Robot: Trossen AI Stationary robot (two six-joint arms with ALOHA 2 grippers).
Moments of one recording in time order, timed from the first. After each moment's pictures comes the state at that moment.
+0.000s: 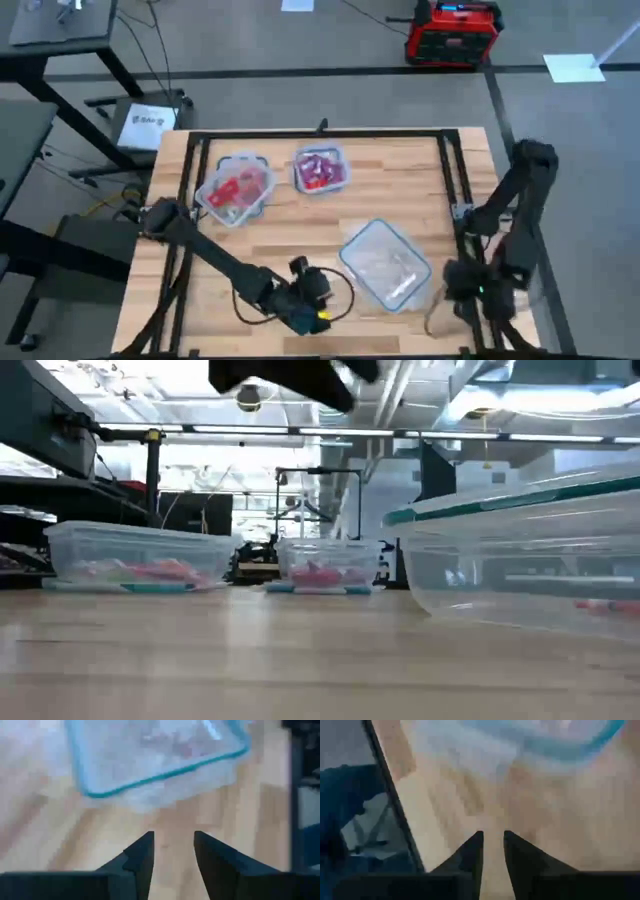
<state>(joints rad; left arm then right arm) -0.55 1.91 1.53 -0.42 -0.63 -0.65 1.32 1.27 0.76 -0.69 0.37 1.76</state>
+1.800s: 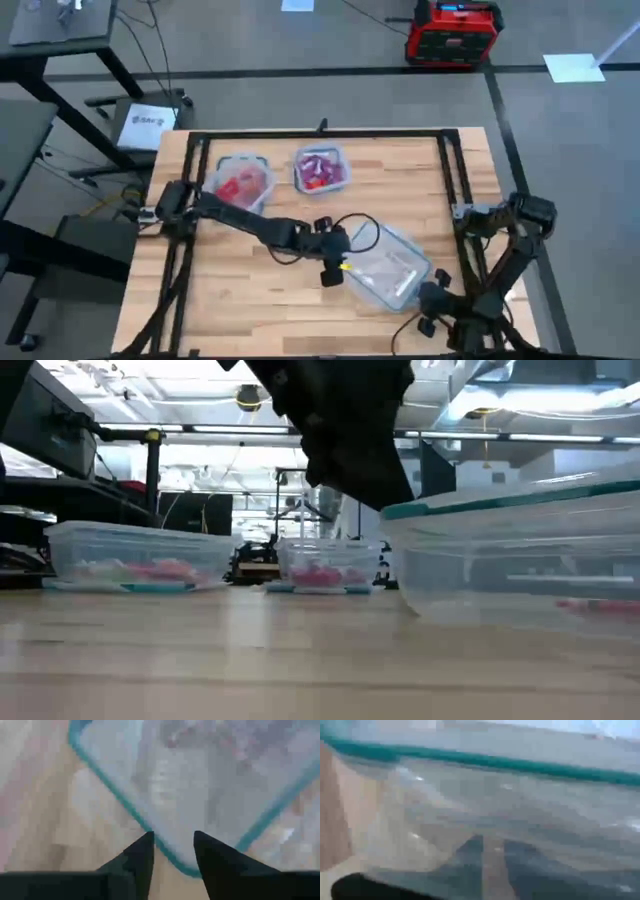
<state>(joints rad) -0.25 1.94 1.41 -0.22 -0.23 -0.30 1.20 1.74 0.87 -0.63 0.67 1.68</state>
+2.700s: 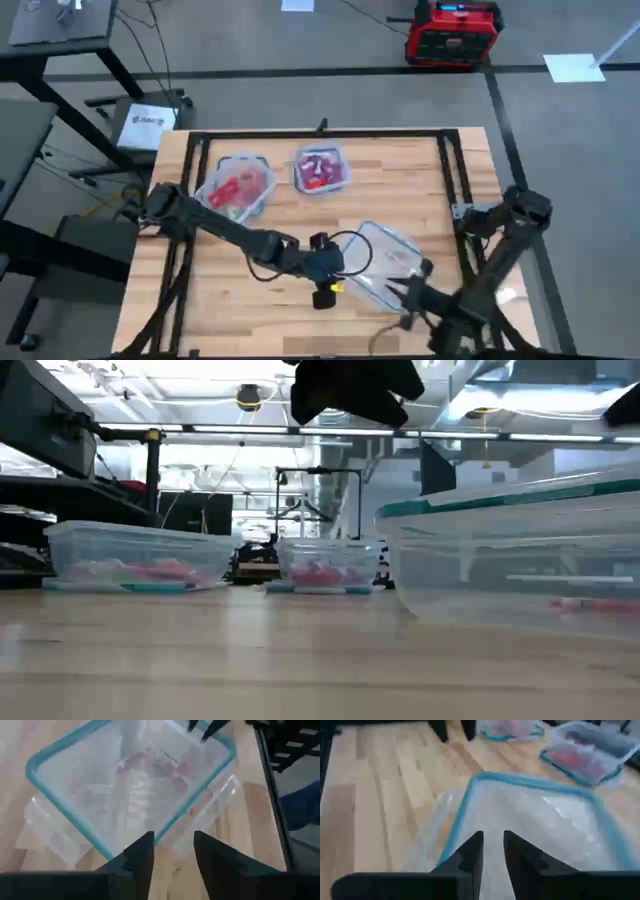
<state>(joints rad) -0.37 1.86 1.46 -0.25 -0.26 -0.36 0.99 1.71 0.99 -0.58 1.10 1.29</state>
